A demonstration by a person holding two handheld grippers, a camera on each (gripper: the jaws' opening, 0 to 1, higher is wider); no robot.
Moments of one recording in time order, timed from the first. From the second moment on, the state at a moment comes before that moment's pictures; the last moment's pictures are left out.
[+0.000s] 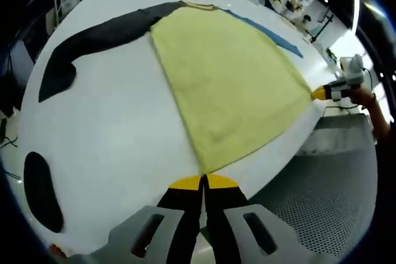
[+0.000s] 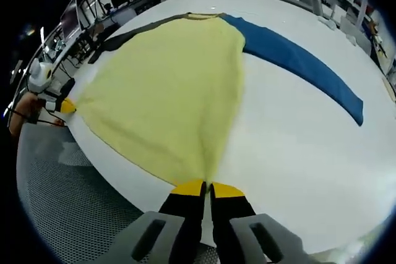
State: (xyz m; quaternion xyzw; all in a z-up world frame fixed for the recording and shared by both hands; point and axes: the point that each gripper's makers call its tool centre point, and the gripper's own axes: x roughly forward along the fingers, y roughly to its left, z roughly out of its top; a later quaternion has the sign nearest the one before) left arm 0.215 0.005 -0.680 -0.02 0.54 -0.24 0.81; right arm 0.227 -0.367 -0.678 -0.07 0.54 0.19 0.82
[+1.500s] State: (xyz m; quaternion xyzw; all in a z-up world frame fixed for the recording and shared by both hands) left arm 0.244 -0.029 -0.601 0.04 0.33 -0.27 0.90; right arm 0.327 -0.441 -0.559 0.16 0.32 0.16 0.92
